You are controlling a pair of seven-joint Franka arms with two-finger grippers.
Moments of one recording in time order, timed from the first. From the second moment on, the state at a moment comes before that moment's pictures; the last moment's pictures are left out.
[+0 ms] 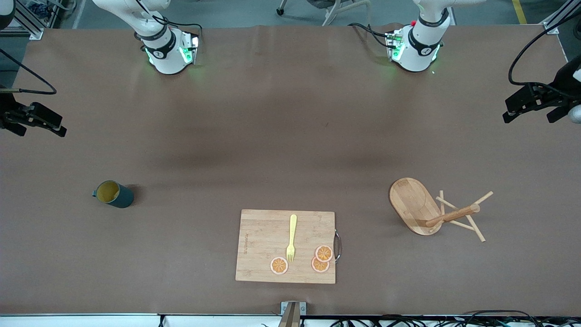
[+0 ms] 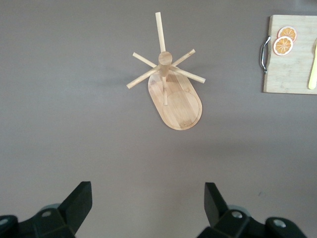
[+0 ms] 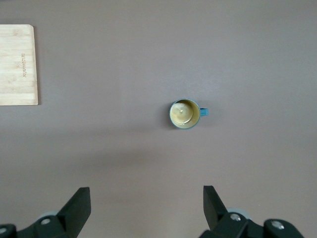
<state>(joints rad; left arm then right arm) 0.00 0.02 -0.06 -1.46 -0.01 1.54 -0.05 -0.02 0.01 -0.03 -1.57 0.01 1.62 -0.01</state>
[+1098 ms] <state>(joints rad) 0.00 0.02 -0.07 -1.46 -0.01 1.54 -0.05 -0.02 0.13 -0.03 -1.74 0.00 1.88 -0.01</state>
